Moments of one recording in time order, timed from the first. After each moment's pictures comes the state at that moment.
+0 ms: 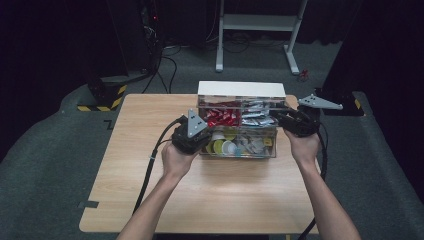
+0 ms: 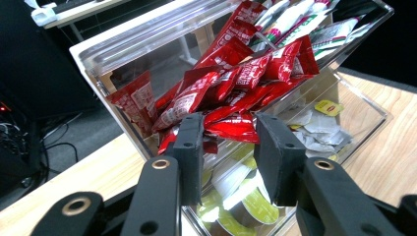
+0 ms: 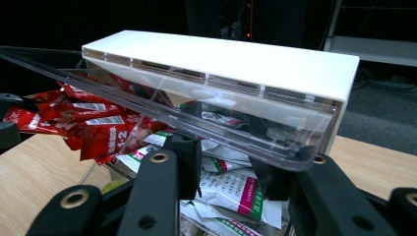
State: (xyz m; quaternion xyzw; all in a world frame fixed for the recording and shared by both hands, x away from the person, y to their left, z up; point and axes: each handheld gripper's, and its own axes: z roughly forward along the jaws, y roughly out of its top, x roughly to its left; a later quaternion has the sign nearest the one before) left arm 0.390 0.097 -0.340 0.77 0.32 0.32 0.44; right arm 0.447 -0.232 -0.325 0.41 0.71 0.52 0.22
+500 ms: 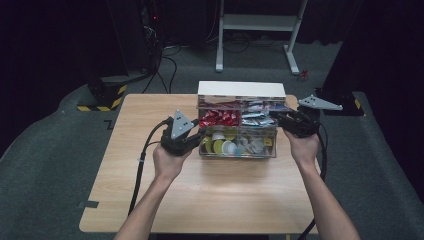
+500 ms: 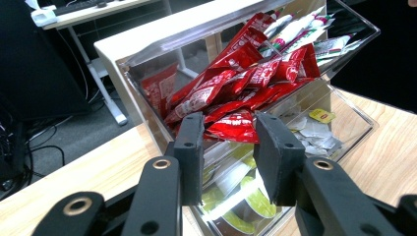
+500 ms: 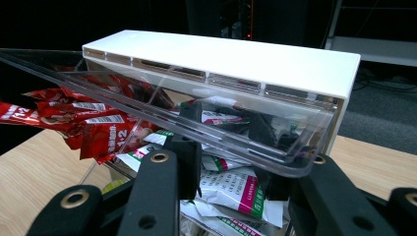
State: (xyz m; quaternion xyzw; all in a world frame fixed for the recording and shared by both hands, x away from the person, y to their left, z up) left arm 0.383 0.124 -0.339 0.76 0.33 0.31 0.47; right arm 0.446 -0.232 -0.327 0.41 0.71 0.52 0.22
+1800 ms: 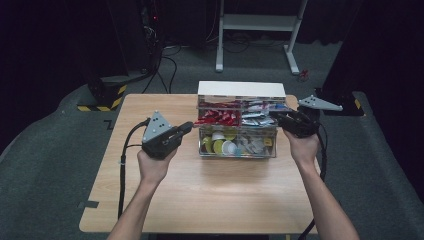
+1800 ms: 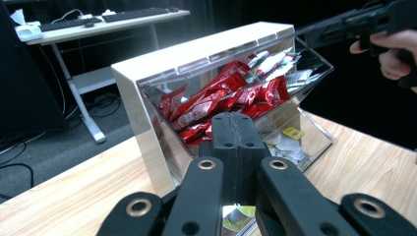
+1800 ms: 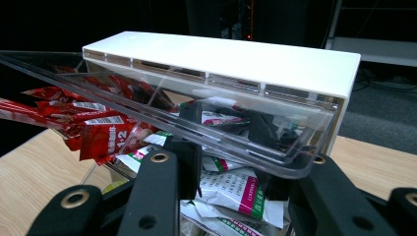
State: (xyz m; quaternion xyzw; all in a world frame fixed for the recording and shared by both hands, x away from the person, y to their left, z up) left arm 0.359 0.163 -0.320 0.73 0.32 0.28 0.54; right arm 0.447 -0.232 -0.328 0.41 0.71 0.53 0.22
